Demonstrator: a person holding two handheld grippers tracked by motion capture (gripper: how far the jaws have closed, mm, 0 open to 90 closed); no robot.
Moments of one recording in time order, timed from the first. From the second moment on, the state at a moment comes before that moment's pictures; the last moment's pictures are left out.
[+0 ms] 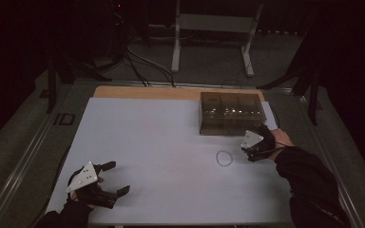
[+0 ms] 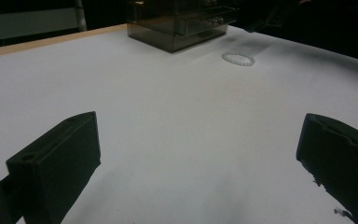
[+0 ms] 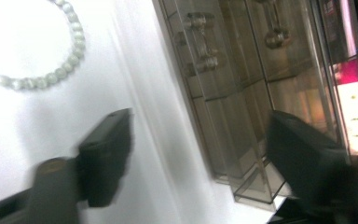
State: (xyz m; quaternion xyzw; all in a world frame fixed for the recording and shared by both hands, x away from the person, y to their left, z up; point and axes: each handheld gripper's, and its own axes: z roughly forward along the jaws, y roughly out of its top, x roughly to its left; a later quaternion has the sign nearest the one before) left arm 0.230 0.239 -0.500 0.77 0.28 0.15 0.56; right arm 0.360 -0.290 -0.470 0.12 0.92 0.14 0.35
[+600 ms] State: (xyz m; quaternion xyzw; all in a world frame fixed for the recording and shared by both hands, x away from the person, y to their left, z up) left arm 0.229 0.239 -0.500 0.77 0.28 0.15 0.56; right arm 0.367 -0.304 -0.466 0.14 0.93 0.18 0.29
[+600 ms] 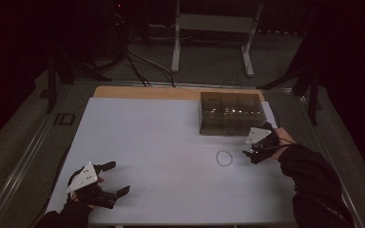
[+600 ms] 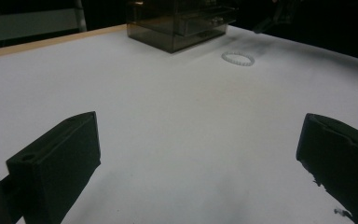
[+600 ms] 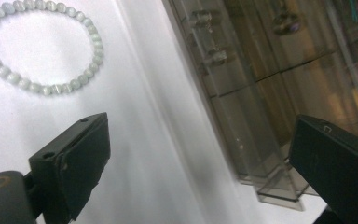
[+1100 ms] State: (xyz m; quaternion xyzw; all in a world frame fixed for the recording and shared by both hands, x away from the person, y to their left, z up) left arm 0.230 0.239 -0.500 0.77 0.28 0.15 0.56; right arm 0.380 -0.317 -0.446 0.12 0.95 0.18 0.24
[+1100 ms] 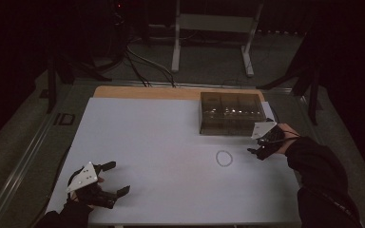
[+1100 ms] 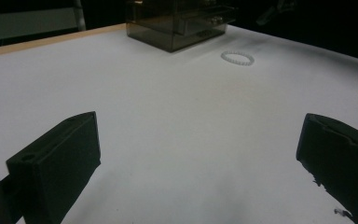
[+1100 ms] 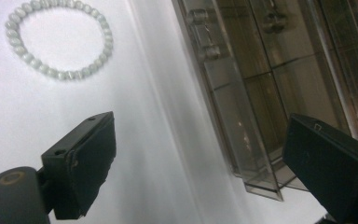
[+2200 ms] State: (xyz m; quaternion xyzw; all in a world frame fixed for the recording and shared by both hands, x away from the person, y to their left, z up) left arm 0.230 0.239 -0.500 0.76 0.28 0.14 0.56; right arm 0.415 -0.300 -0.434 0.03 0.97 0.12 0.22
